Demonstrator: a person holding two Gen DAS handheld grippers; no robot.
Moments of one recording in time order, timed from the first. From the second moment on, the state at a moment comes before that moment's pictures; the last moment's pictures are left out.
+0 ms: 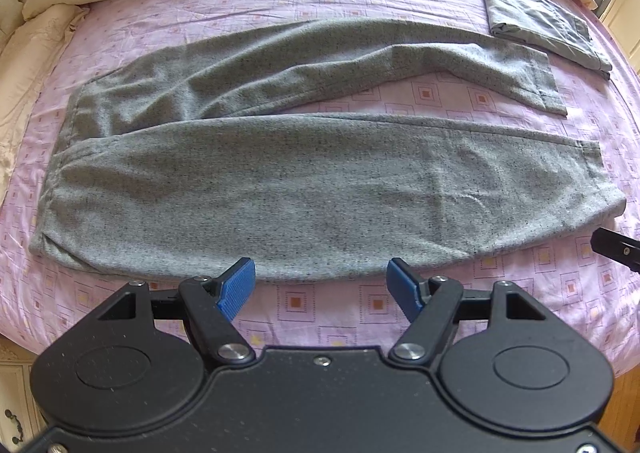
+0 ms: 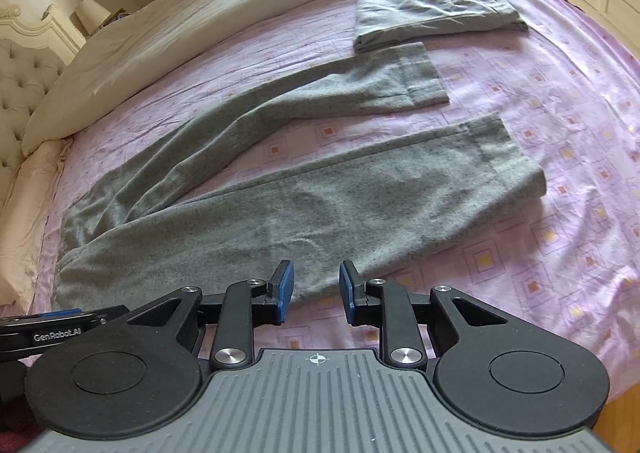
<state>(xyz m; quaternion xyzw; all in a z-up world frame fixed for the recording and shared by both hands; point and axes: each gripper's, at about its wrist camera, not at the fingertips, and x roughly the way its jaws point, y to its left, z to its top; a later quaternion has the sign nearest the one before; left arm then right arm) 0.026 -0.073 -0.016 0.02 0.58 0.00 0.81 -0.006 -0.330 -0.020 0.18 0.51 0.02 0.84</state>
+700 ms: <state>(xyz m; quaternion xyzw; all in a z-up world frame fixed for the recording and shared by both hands) 0.055 -0.124 -0.041 0.03 0.62 0.06 0.78 0.093 -0.487 -0.124 0.24 0.58 -0.08 0.78</state>
